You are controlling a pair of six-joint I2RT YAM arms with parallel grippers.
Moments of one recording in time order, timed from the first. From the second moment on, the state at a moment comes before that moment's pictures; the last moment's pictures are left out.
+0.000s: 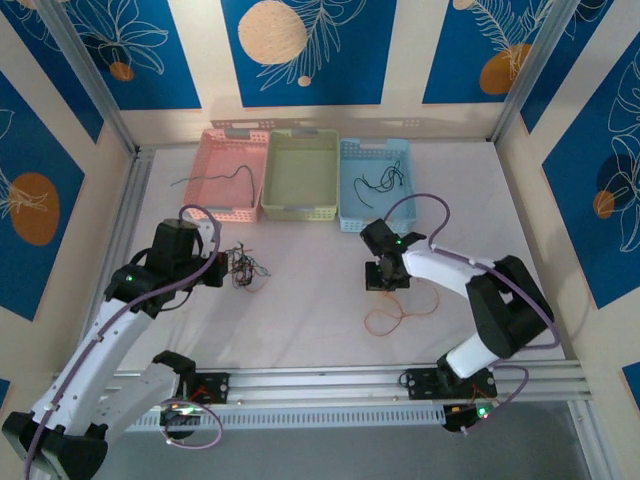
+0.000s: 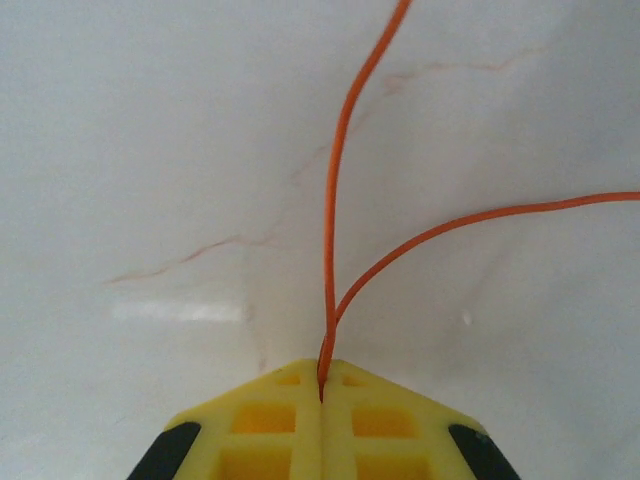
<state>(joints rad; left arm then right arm) -0.37 0.85 0.91 -0.90 0.08 -0.25 0.57 1.50 0.85 -0.70 0.05 0.54</state>
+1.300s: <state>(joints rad) -0.37 0.84 0.90 -0.89 0.08 -0.25 0.51 2.28 2.32 -0.50 -0.36 0.47</state>
